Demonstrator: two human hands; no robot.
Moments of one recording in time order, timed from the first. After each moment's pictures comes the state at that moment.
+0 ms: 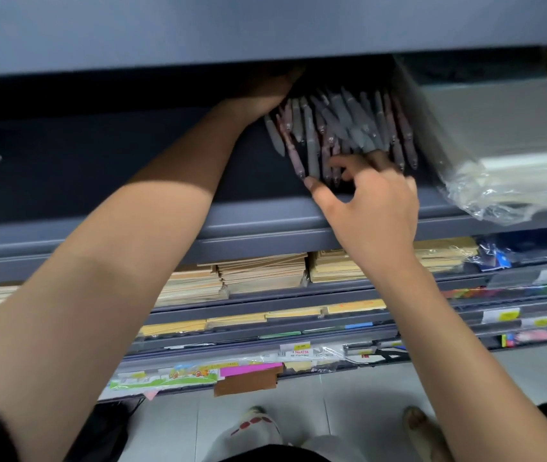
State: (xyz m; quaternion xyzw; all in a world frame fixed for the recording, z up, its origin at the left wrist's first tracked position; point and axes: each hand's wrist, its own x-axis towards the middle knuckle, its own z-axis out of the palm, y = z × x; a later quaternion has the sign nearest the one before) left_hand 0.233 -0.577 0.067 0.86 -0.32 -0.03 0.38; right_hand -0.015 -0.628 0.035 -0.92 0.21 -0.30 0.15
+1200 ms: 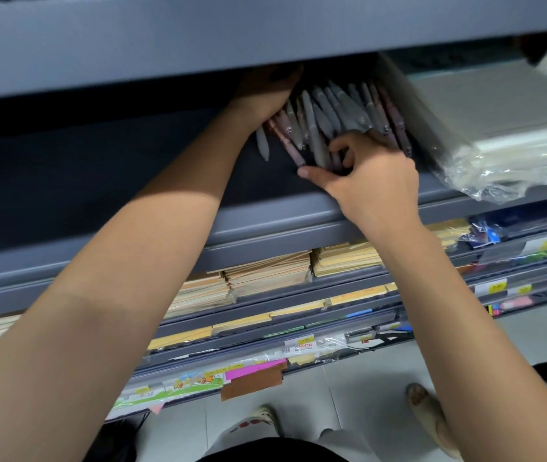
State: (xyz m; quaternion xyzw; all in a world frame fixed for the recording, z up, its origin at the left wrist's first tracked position) left_hand 0.210 -0.581 0.068 0.83 -0.34 -0.06 0.45; right_hand 0.004 -0.632 0.045 -0.91 0.23 -0.30 0.17
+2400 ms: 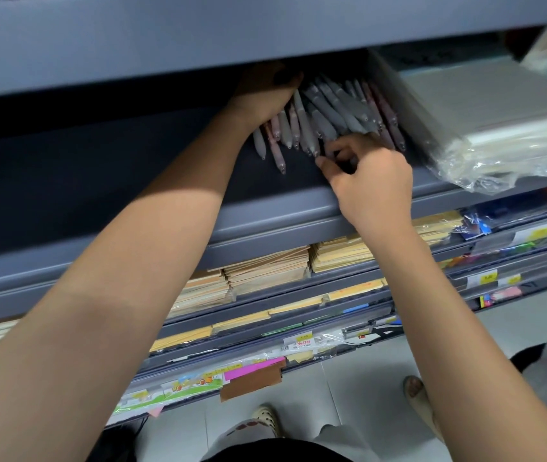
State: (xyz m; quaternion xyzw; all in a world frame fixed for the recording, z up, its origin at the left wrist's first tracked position) left_hand 0.204 -0.580 0.073 0.84 -0.37 -0.06 0.39; right_hand 0.001 -0.629 0.037 -0.89 0.24 -0.34 0.20
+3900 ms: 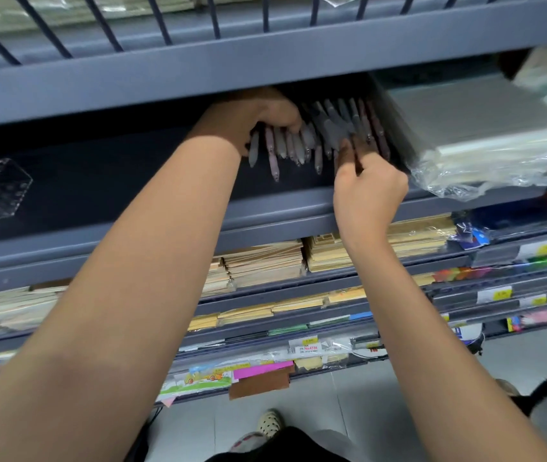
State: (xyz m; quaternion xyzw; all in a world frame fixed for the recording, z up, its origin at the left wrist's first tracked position) left_hand 0.126 -0.558 0.140 0.93 -0.23 -0.25 0.15; right_hand -0.015 -0.623 0.040 -0.77 0.34 -0.44 0.31
